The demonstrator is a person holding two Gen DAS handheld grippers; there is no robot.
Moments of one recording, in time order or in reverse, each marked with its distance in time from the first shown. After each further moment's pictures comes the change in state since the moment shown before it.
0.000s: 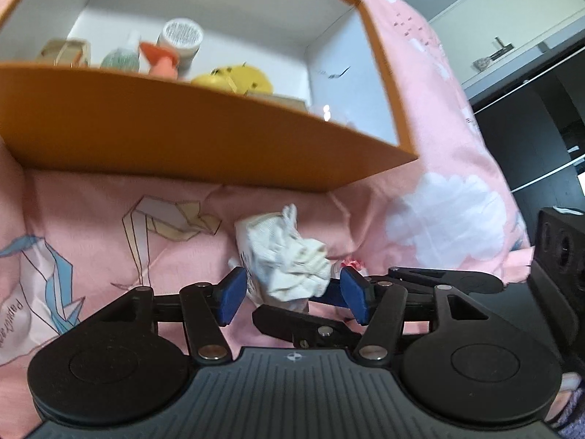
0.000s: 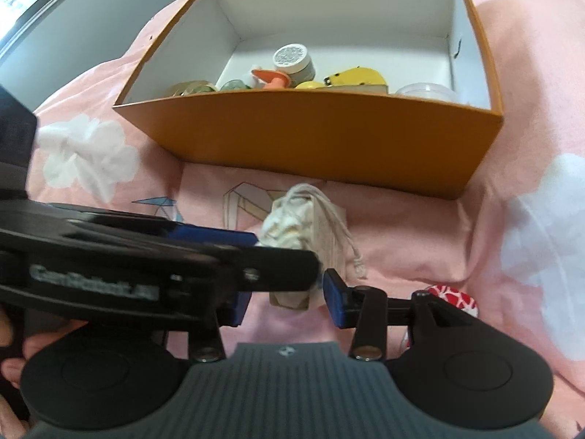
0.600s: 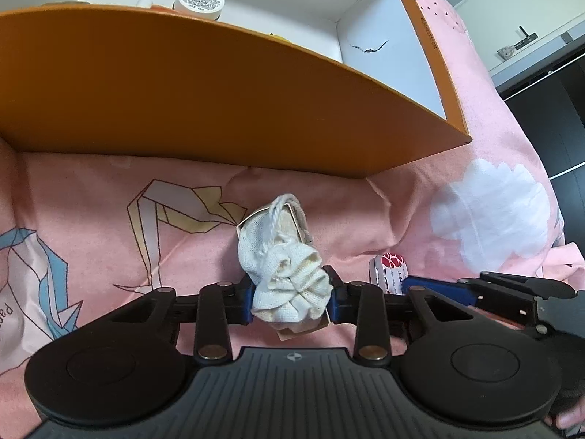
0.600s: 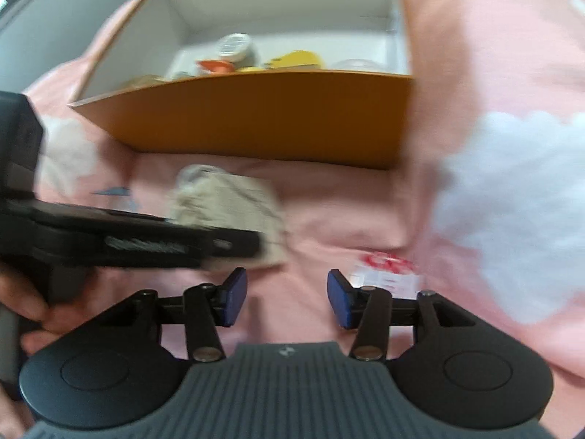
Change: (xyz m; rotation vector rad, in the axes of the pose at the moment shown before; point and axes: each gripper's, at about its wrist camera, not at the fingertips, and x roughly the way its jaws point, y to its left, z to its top) left arm 0.025 0.009 -0.002 0.001 0.032 0.075; right arm -0.018 -0.022 -0.013 0.053 0.032 -0.156
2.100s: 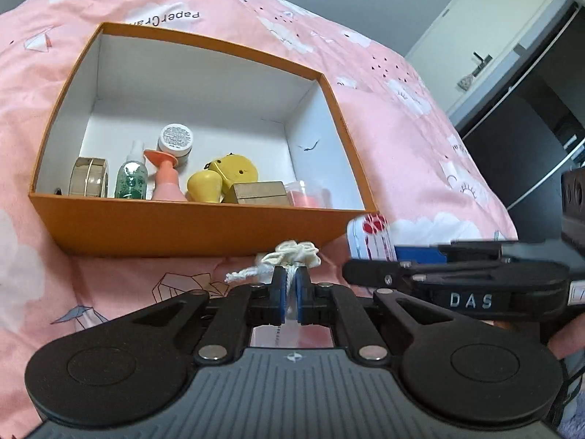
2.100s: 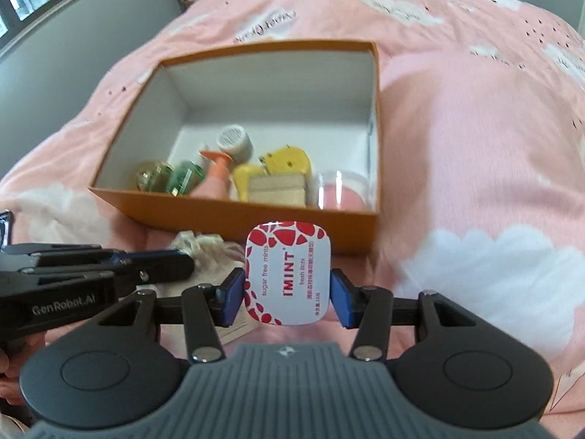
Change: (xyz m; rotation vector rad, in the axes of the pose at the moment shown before) left arm -0.089 -0.038 0.007 0.141 -0.233 -0.001; right arm -0.069 0.008 0.041 0.004 -0.163 -0.037
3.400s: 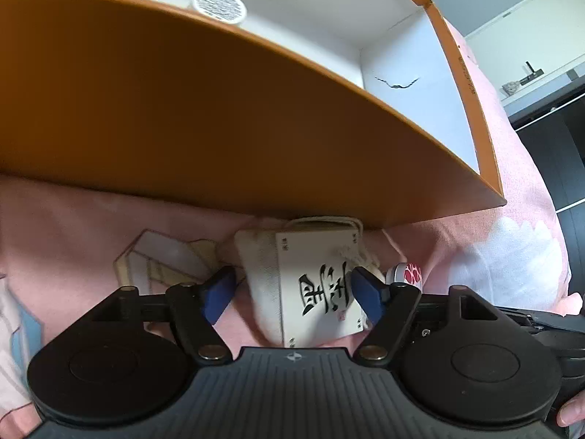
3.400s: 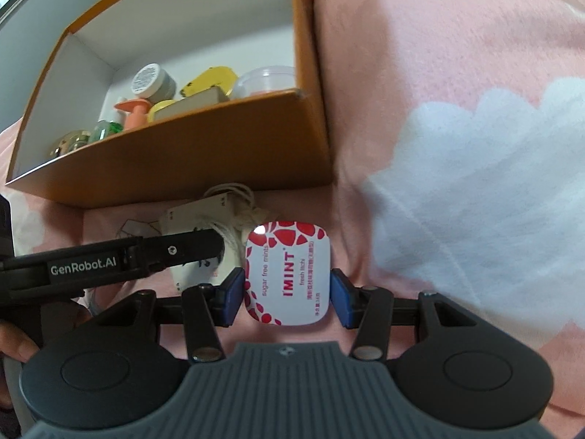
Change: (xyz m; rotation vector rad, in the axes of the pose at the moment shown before) left arm 0.115 0.059 -0.020 -0.224 0.157 -0.028; right arm 0.092 -0.051 -0.027 0.206 0.180 -0.015
